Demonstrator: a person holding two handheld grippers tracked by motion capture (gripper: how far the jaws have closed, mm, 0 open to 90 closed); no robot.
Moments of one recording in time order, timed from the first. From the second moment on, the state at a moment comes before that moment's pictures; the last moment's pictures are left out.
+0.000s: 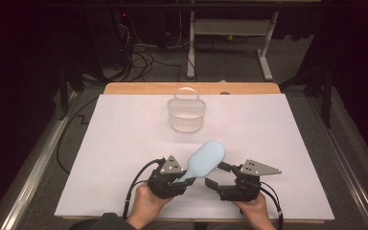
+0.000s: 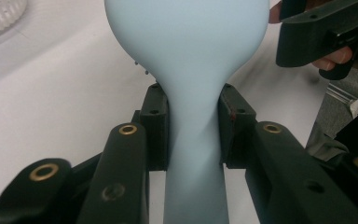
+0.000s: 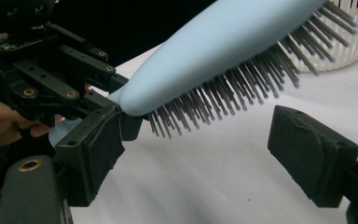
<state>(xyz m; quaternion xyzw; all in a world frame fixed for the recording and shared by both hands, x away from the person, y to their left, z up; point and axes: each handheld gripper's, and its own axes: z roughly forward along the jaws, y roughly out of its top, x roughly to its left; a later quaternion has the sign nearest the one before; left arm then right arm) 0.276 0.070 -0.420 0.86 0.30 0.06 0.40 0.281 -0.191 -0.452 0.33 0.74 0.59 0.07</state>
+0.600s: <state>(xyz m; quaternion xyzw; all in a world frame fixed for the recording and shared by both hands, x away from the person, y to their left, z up) 0.277 0.057 -0.420 0.87 0.28 0.05 0.40 0.289 -0.183 -0.450 0.35 0.73 0.59 0.05</state>
